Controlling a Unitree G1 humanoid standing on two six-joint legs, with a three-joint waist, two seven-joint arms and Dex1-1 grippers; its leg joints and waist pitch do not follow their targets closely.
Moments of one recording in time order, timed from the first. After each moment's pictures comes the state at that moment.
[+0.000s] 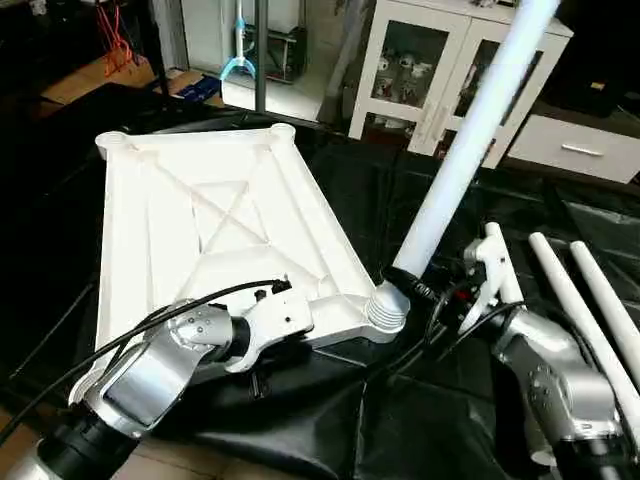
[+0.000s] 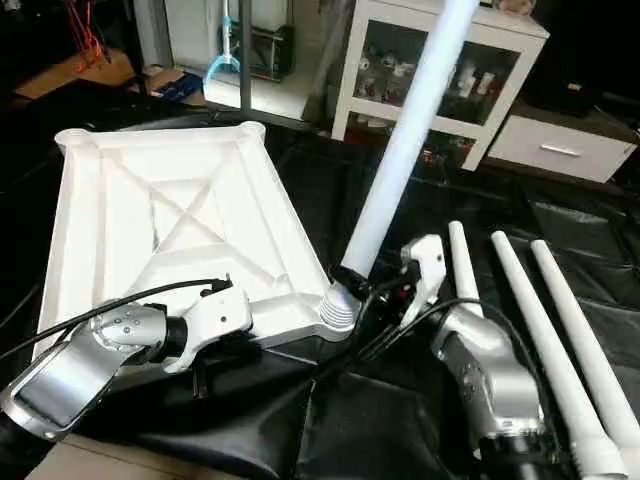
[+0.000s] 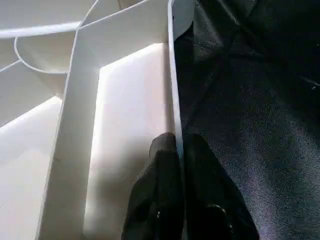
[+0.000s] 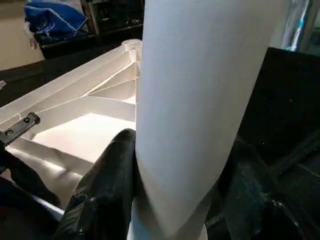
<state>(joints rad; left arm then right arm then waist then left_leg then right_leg) -0.32 0.57 -0.49 -0.17 0.04 0.61 -0.91 -0.16 -0.29 -0.03 0.16 0.44 0.21 0.79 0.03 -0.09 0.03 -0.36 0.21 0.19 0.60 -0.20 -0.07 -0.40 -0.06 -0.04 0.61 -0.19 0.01</state>
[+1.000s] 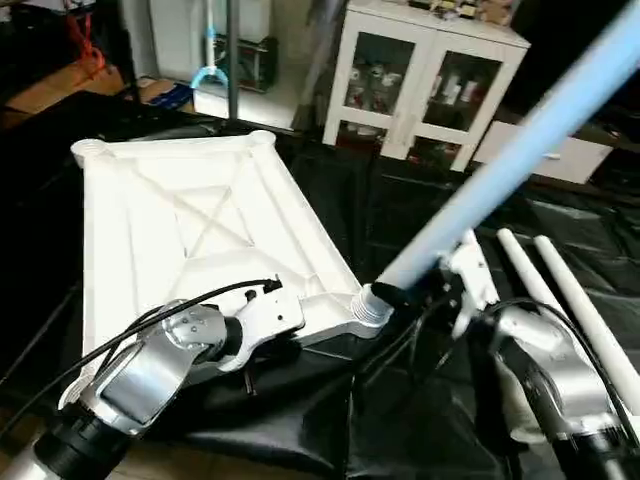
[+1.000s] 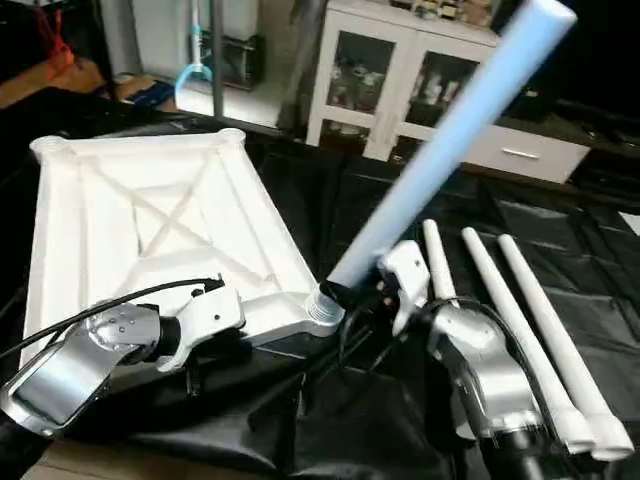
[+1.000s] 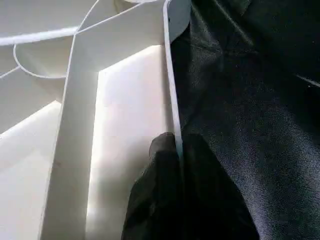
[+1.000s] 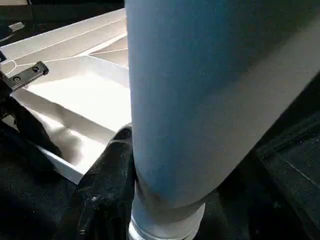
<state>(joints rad) -0.32 0.57 -0.47 -0.13 0.05 0.60 -0.90 -0.25 -0.36 0.11 0.20 0.31 0.19 0.82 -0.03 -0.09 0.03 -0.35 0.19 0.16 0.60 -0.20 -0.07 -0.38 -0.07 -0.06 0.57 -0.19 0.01</state>
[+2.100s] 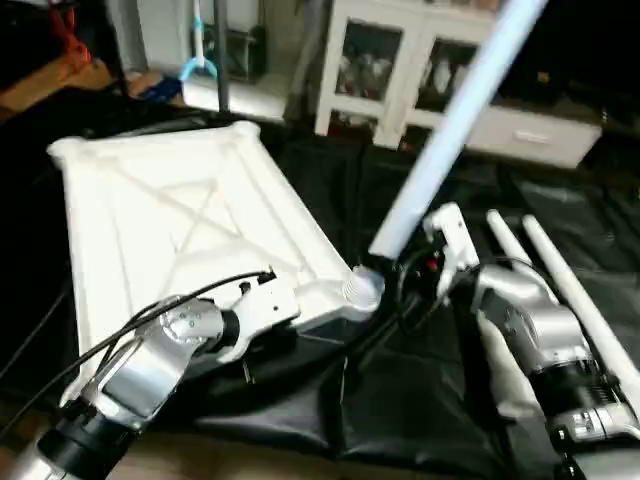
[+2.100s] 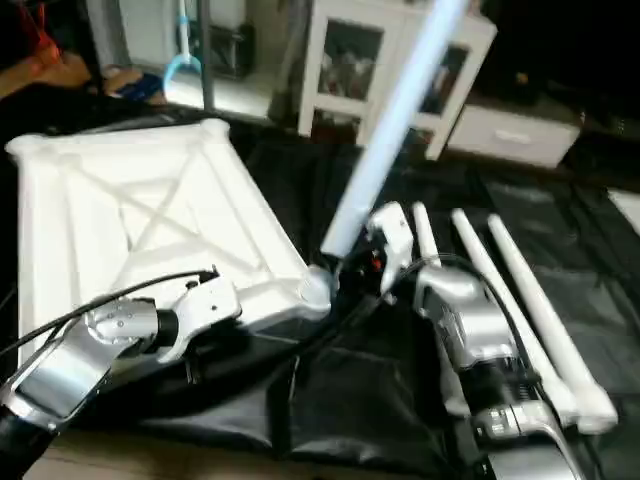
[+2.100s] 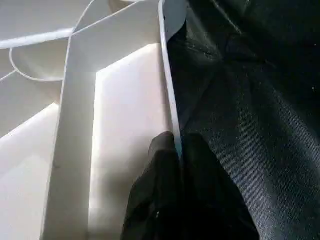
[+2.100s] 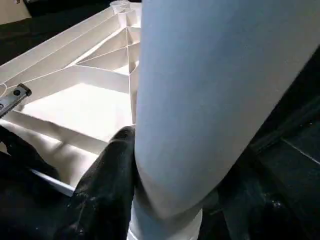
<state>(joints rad) -0.33 0.55 -0.45 -0.08 0.08 0.57 -0.88 -0.49 -0.34 0.10 0.47 0.35 0.26 0.87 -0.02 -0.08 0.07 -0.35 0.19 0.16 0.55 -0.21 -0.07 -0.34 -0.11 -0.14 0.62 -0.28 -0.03</state>
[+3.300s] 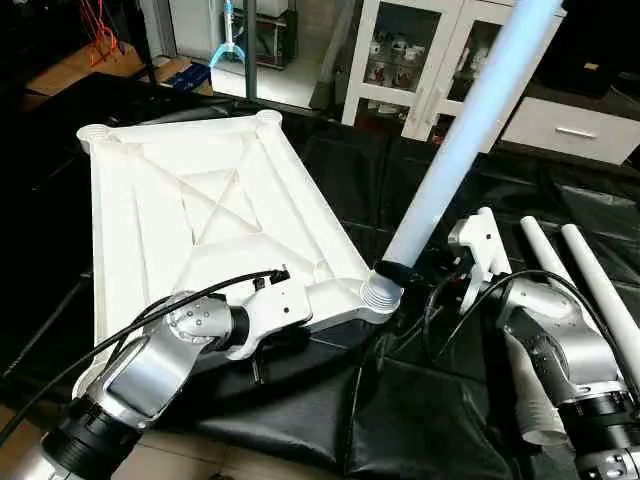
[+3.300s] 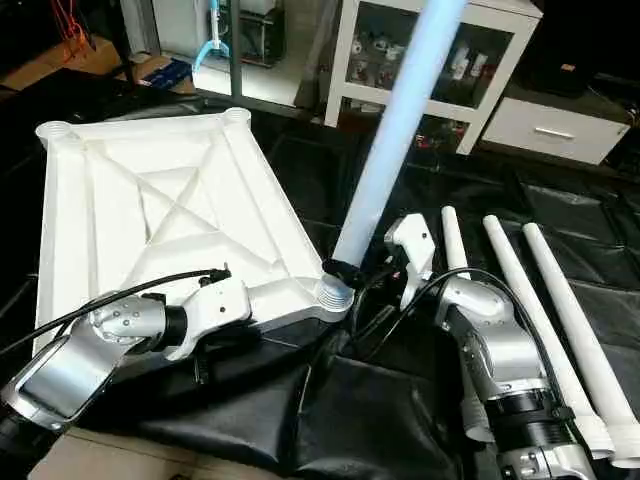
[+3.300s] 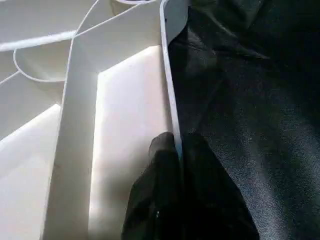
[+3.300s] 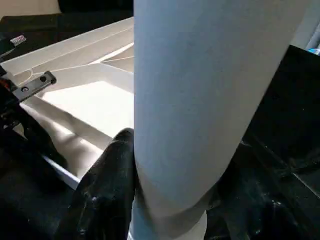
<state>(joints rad) -0.33 0.55 -0.46 -0.12 0.09 0.52 -0.91 -0.35 -0.41 0.09 0.23 0.34 0.20 0.90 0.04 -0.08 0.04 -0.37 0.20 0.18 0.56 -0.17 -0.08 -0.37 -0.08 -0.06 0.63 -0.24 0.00</state>
